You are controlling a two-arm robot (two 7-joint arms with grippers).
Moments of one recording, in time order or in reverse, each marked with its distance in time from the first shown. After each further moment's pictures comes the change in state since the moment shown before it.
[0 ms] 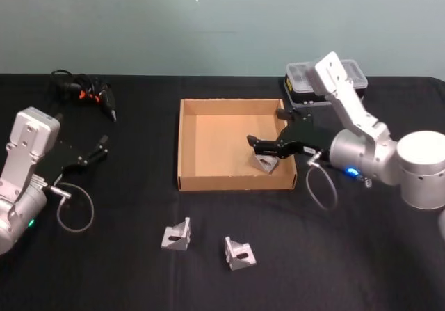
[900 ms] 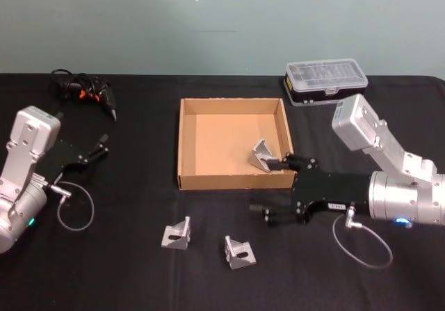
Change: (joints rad) left arm 0.000 0.000 0.000 0.000 0.000 0.000 0.000; right arm -0.175 0.302 -0.035 -0.394 0.120 -0.022 0.255
